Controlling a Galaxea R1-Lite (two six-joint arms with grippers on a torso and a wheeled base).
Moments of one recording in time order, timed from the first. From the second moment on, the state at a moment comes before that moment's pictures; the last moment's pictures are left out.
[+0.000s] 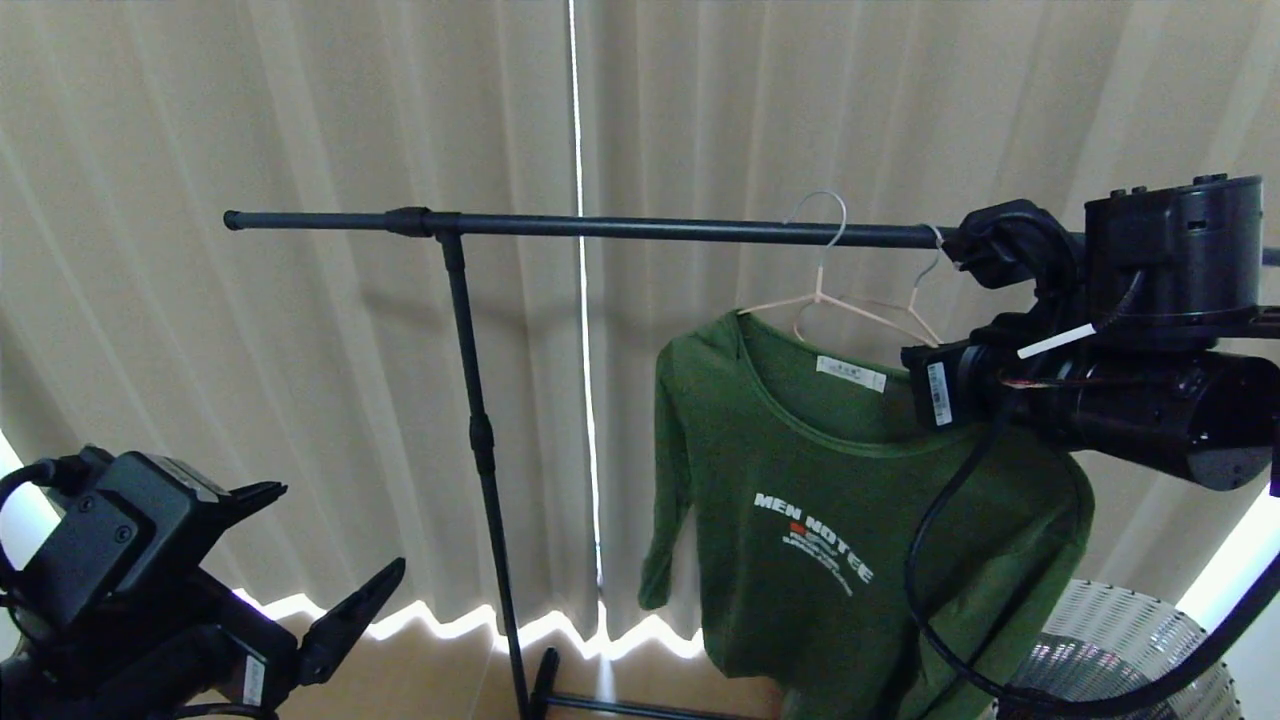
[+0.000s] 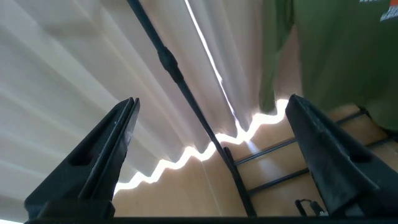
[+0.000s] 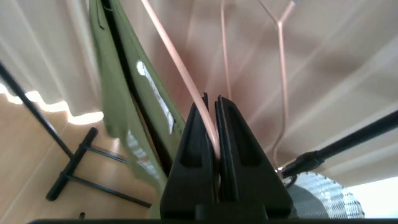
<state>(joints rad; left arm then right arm) -0.50 1.13 -0.26 -0.61 0.21 0.33 0.50 1.58 -1.03 -0.13 -0.40 0.00</state>
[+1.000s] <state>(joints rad) -0.50 1.10 -0.25 -0.61 0.21 0.33 0.44 1.88 -1.36 -0.08 -0.40 -0.03</state>
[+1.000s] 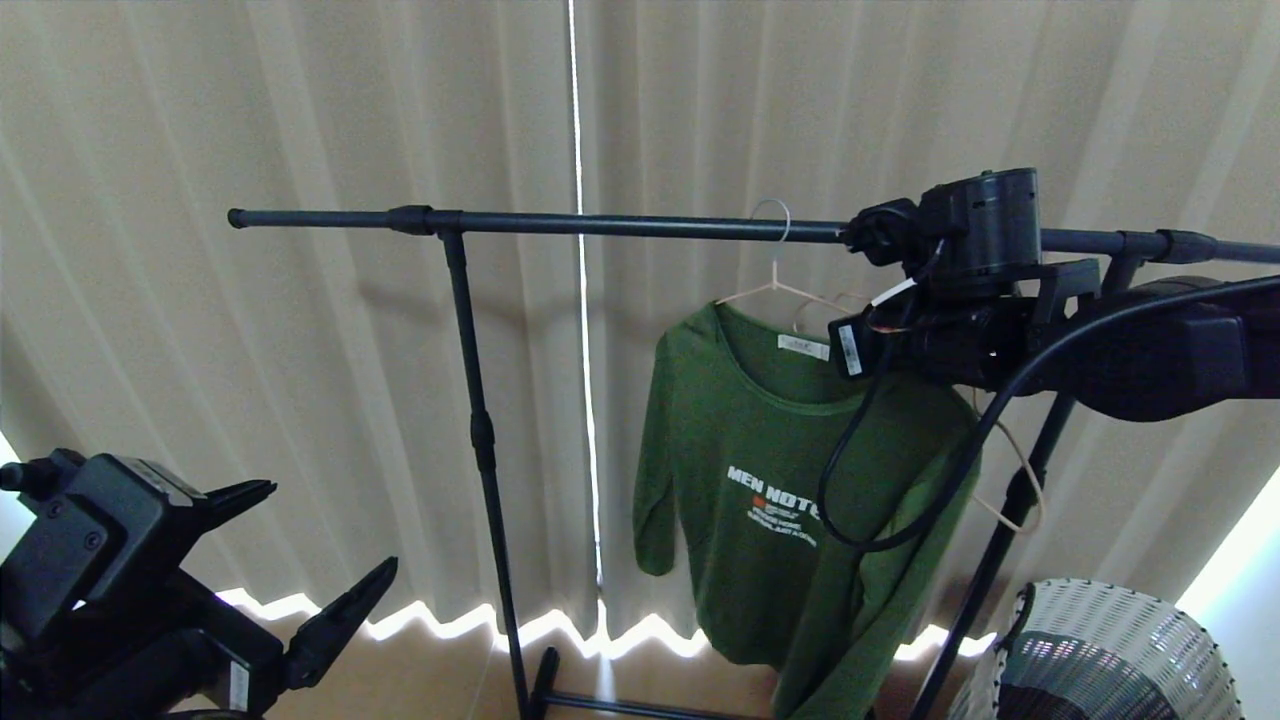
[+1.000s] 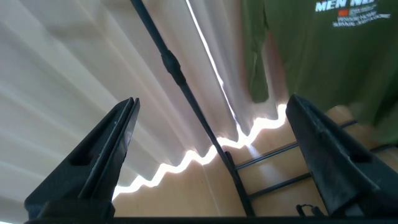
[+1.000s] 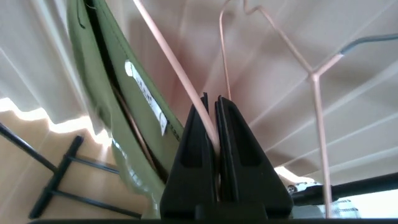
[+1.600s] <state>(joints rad) -0.50 1.10 -0.25 -0.61 0.21 0.33 0.47 1.90 -1.41 0.00 -0.40 -0.04</state>
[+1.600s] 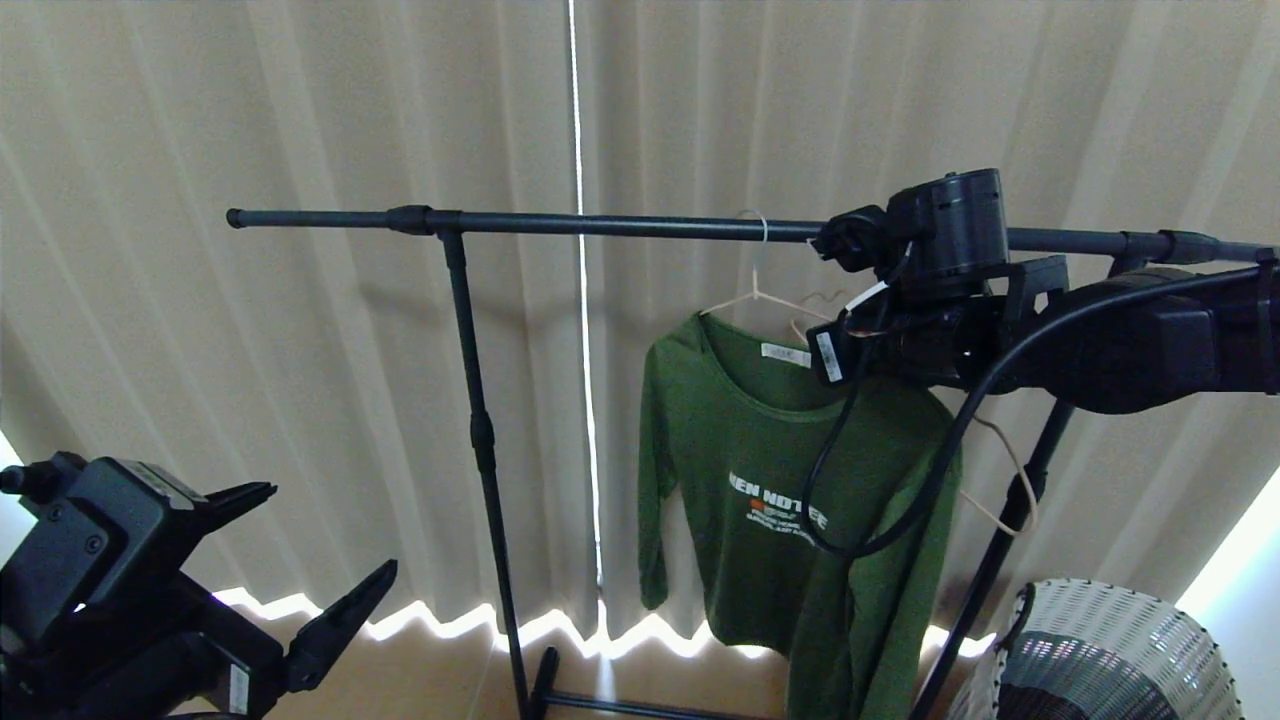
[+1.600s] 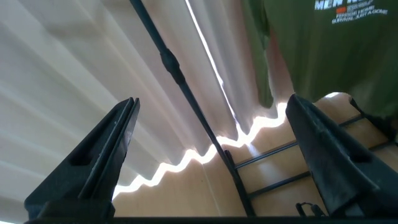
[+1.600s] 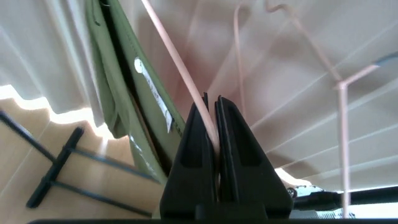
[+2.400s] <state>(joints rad) -0.50 1.09 -0.25 -0.61 0.21 0.33 0.49 1.87 -1.38 -0.01 -0.40 -0.01</state>
